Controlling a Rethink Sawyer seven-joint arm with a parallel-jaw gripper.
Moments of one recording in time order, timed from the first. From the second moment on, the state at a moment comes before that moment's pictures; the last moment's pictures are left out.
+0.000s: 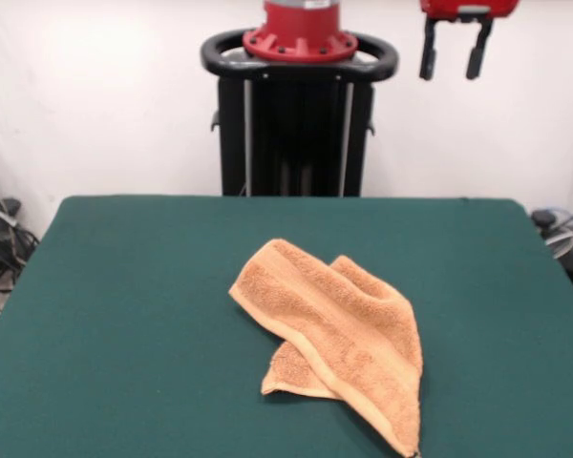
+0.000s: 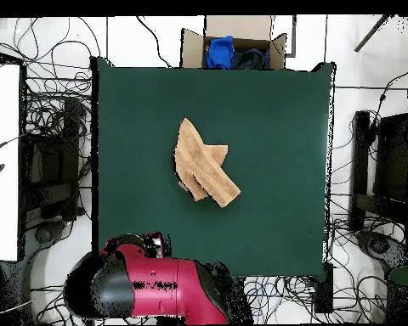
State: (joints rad) arm 0.00 -1.22 0.00 2.18 0.00 0.57 1.57
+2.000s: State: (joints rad) arm -0.37 -1.32 0.05 2.23 0.00 0.53 1.57
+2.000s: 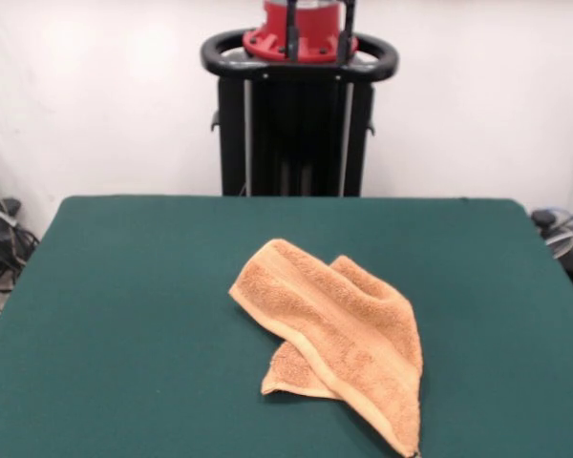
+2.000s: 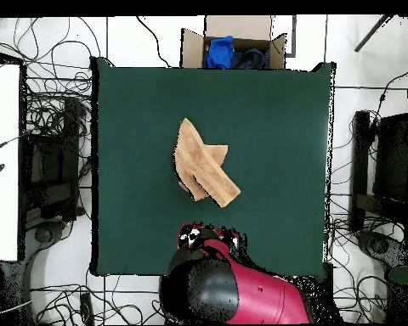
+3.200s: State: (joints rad) arm -0.39 -1.14 0.13 2.26 -0.16 0.31 1.57
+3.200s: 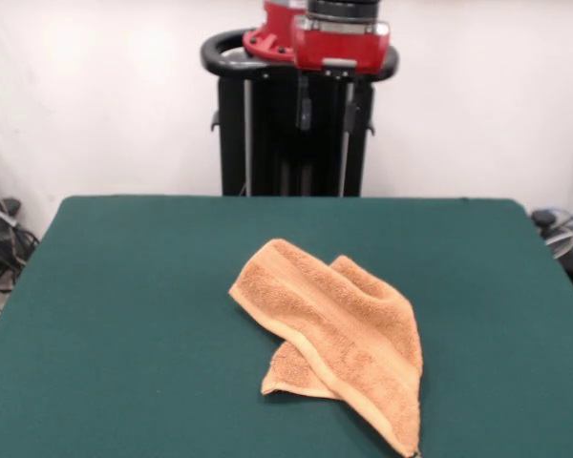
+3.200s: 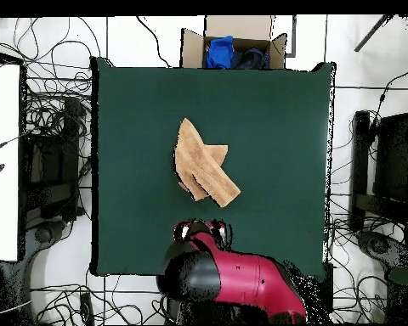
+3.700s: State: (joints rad) arm -0.31 -1.34 0.15 2.28 -0.06 0.59 1.57
